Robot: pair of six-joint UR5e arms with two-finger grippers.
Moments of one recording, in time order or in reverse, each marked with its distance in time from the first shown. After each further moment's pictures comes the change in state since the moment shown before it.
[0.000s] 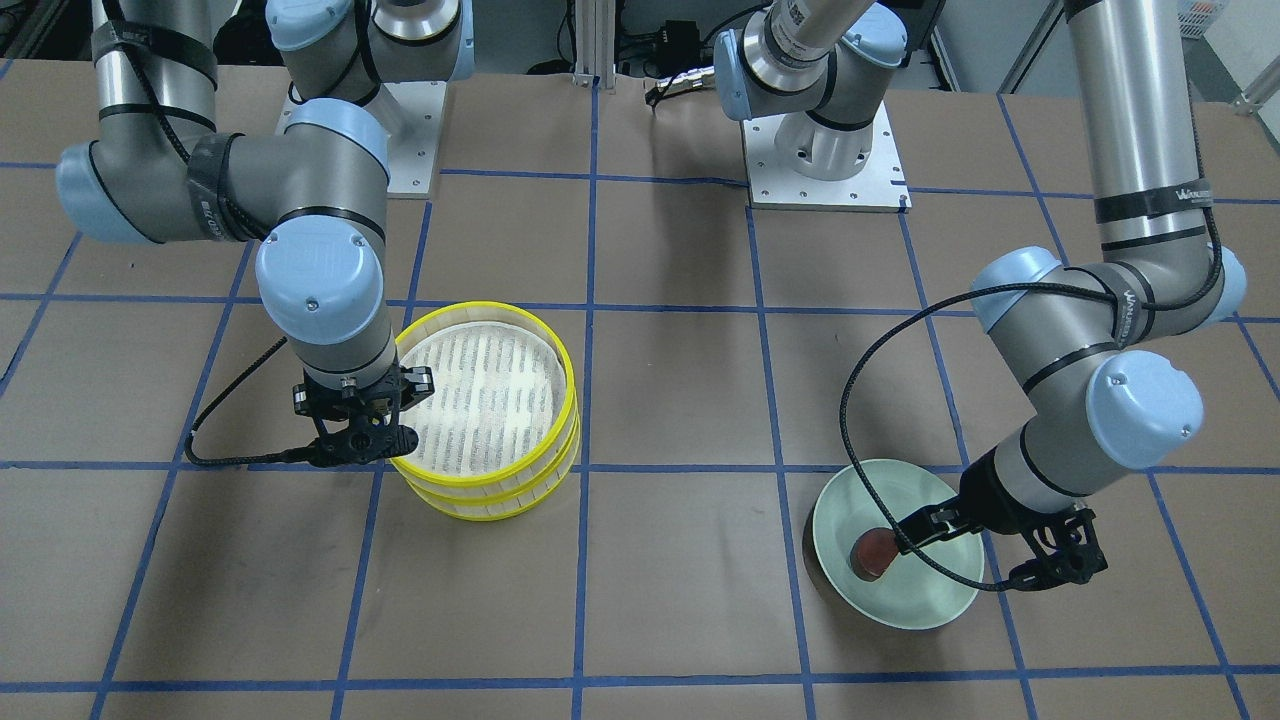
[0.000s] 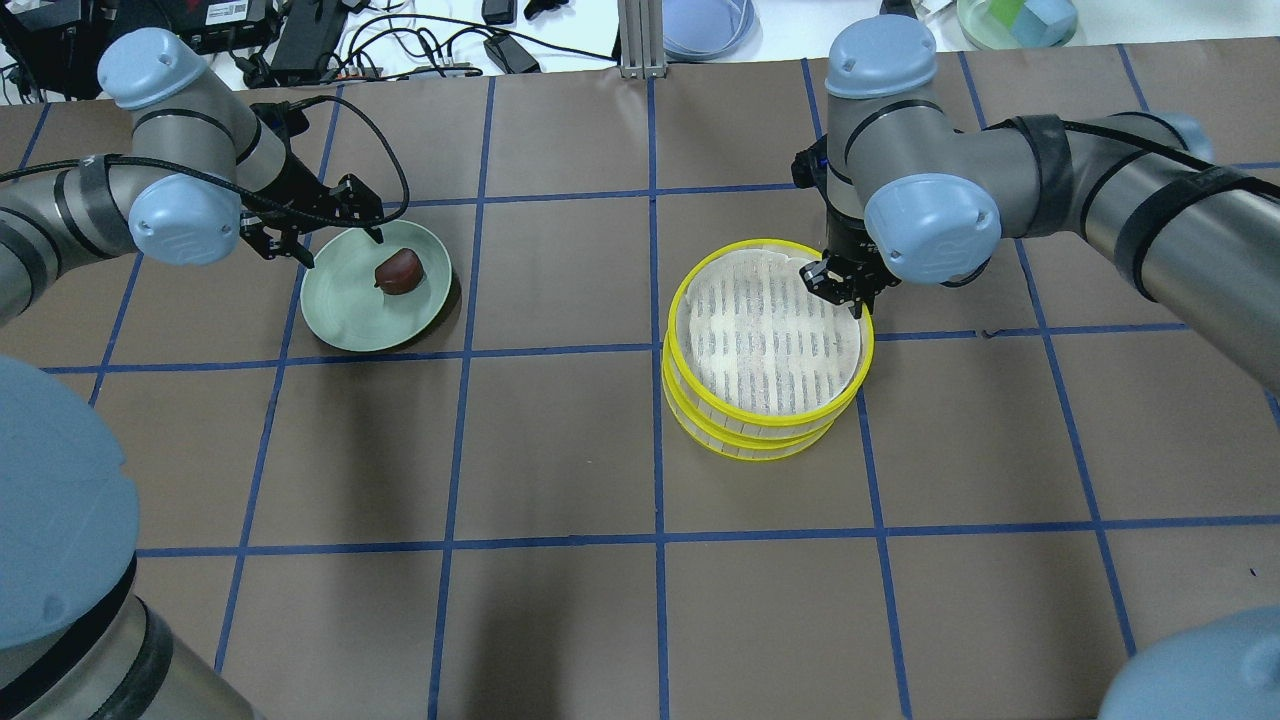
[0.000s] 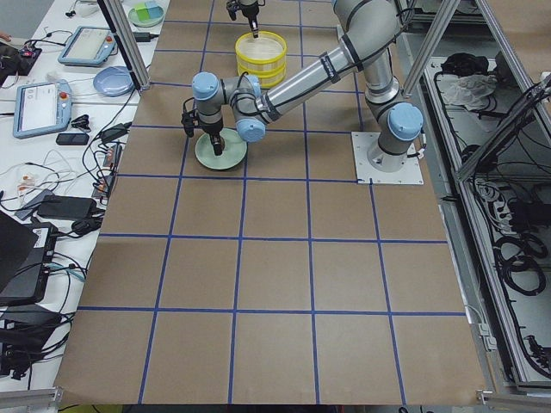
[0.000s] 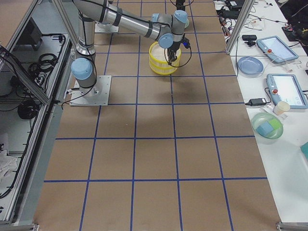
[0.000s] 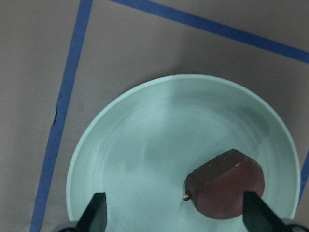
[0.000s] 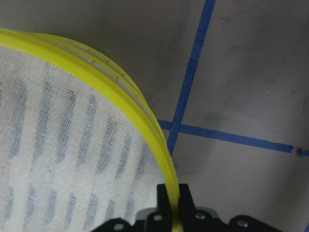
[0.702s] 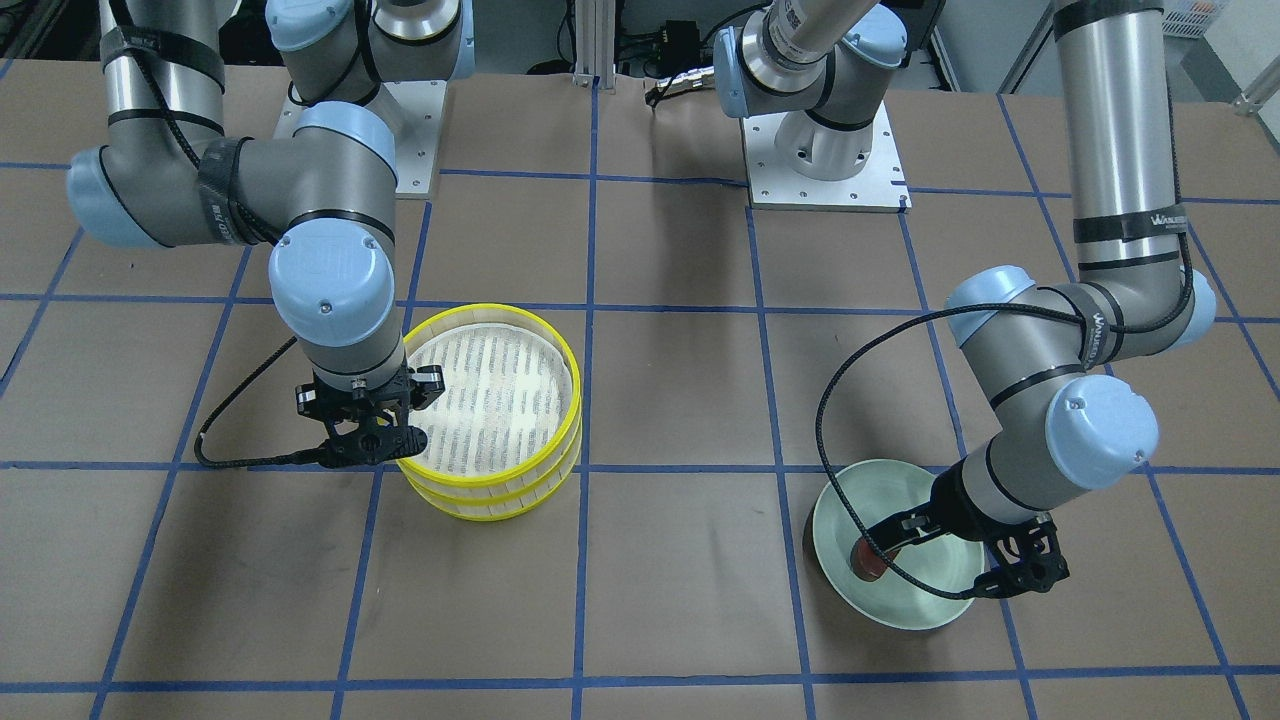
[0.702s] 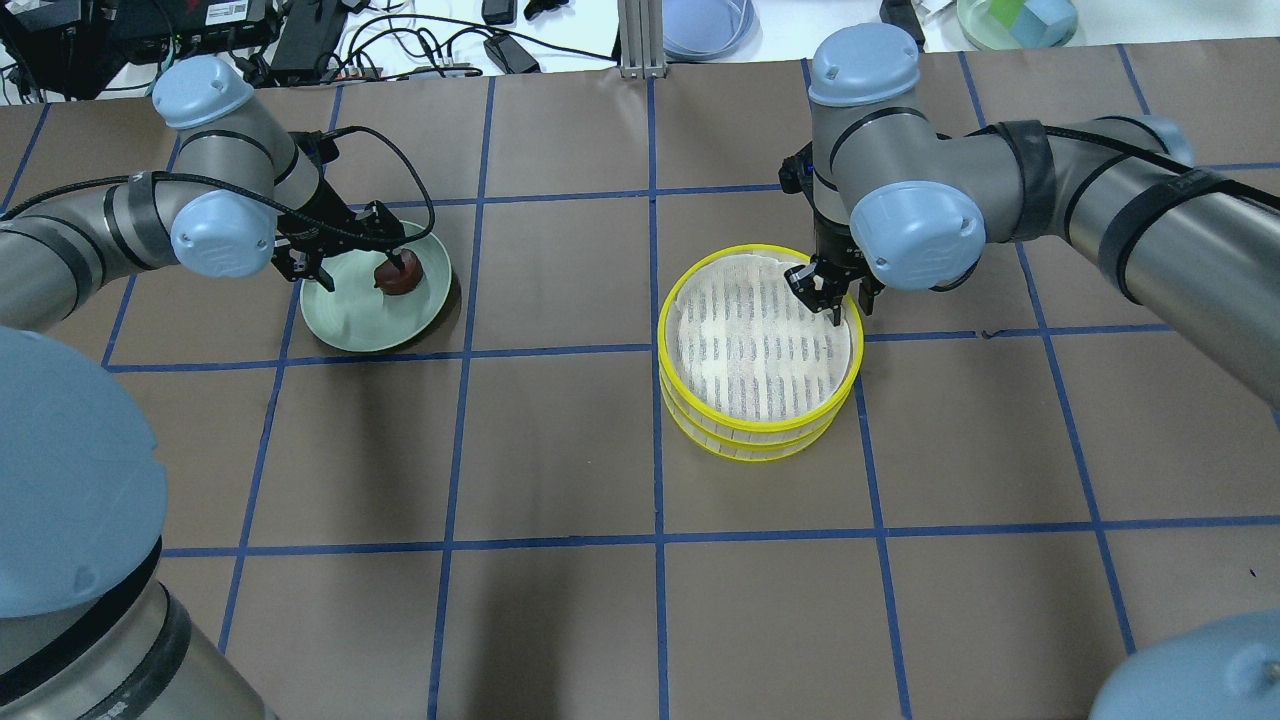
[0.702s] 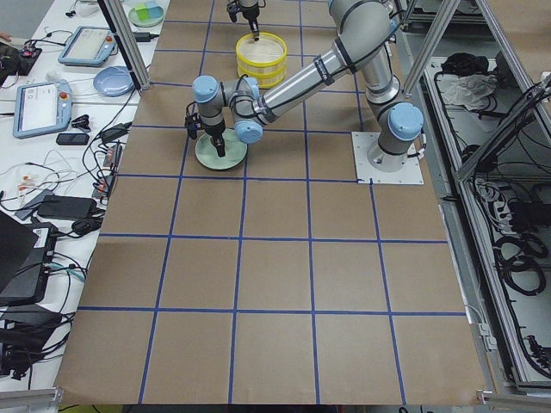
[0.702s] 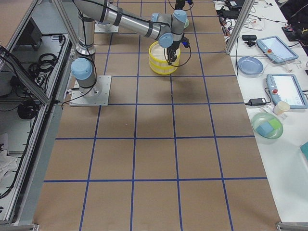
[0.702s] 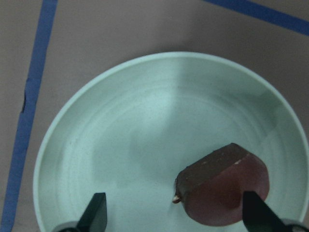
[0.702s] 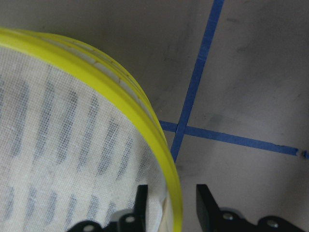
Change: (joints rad) left arm -0.034 -0.035 -0.002 -0.001 0.008 -0.038; right arm 0.009 0.003 -0.003 -0.007 0.000 0.003
